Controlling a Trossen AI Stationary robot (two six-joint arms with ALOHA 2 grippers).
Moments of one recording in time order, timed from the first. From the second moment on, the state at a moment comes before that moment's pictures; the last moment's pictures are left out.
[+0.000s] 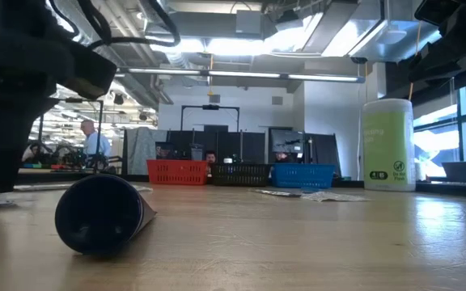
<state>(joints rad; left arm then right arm) -0.56 1.78 1.09 -0.85 -0.11 -1.42 0.36 0.53 0.55 -0.67 0.26 0.44</state>
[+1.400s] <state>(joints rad) -0.58 1.78 1.00 -0.79 -0.12 -1.43 0.36 0.53 0.55 -0.67 0.26 0.44</state>
